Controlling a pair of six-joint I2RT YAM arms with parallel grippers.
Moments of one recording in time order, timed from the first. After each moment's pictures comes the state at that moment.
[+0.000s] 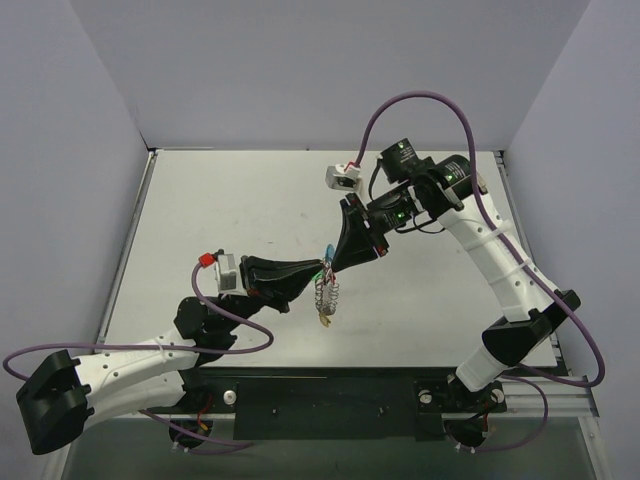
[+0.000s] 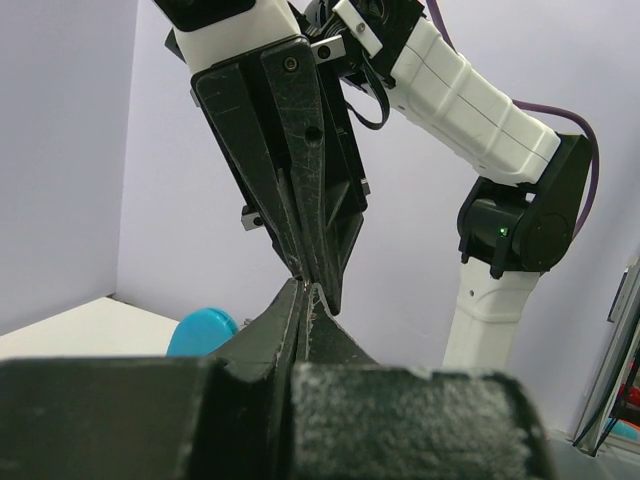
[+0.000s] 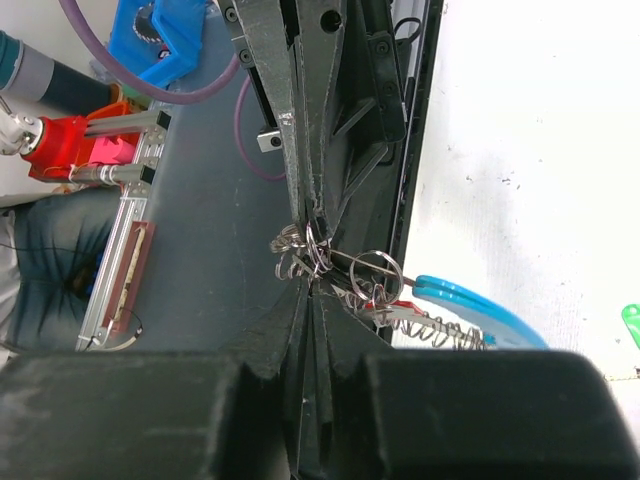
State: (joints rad) left arm -0.97 0.92 0.39 1.21 0.14 -0.38; right arm 0.62 1.59 1.90 -1.35 -1.16 -0.53
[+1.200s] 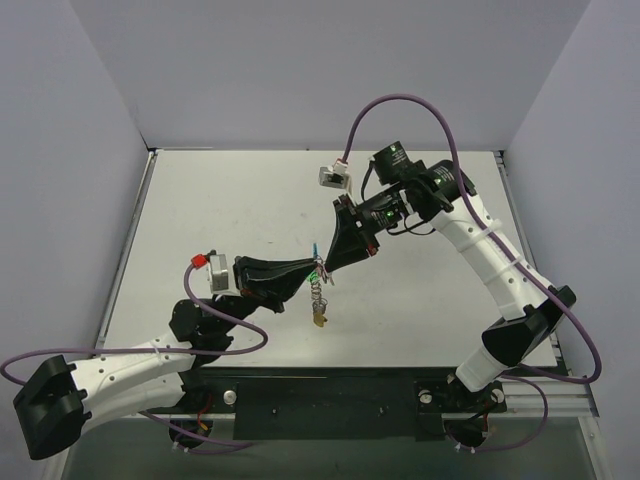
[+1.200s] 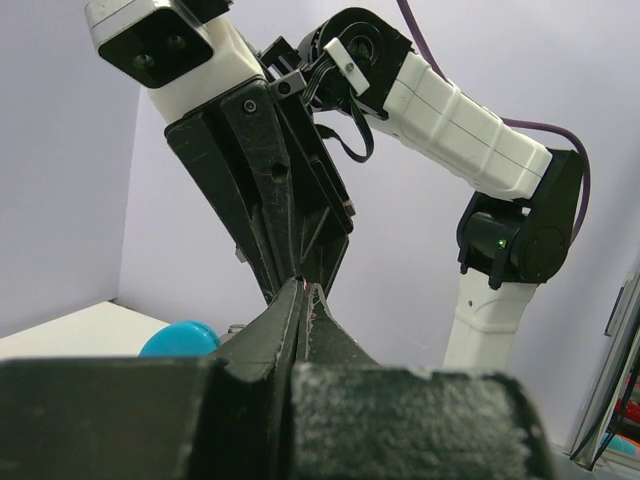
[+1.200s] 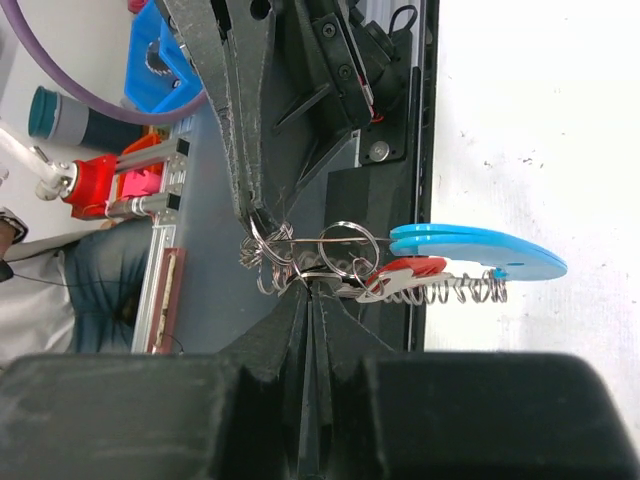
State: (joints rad) left arm -0.96 0.89 0.37 1.22 0.13 -0.41; right arm 0.62 1.59 1.82 -1.23 -1.14 -0.33
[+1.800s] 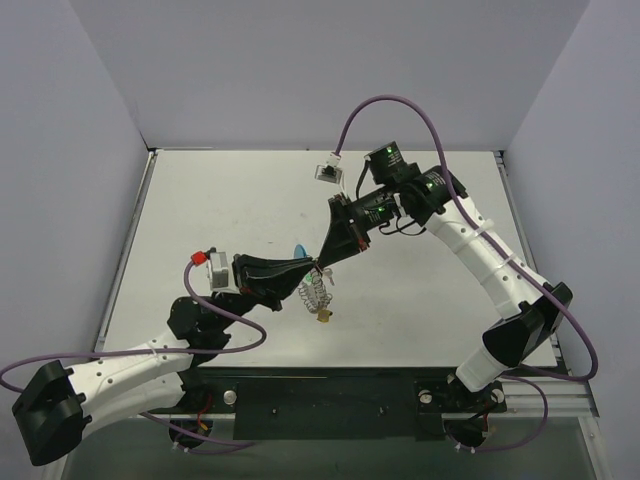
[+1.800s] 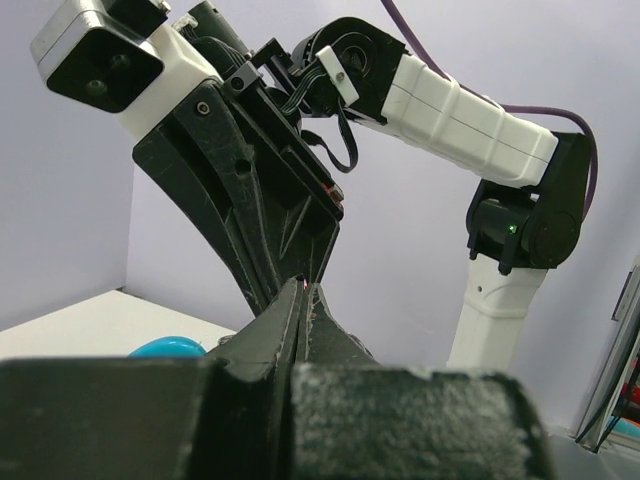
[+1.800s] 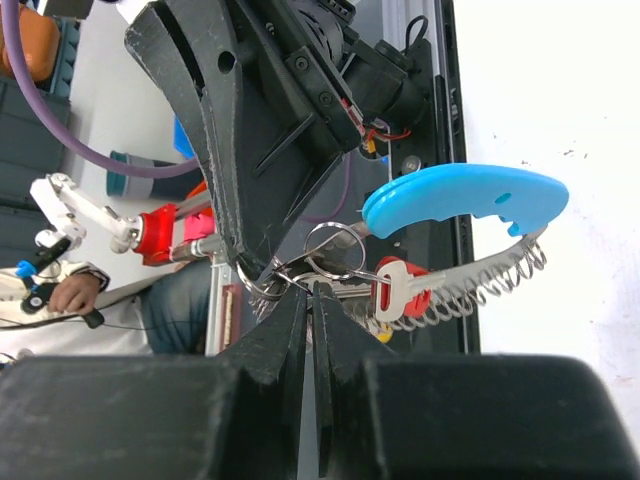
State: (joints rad) left arm -0.92 0.87 0.37 1.17 0.18 -0.42; right arm 0.63 1.59 1.74 -1.03 -1.16 -0.02
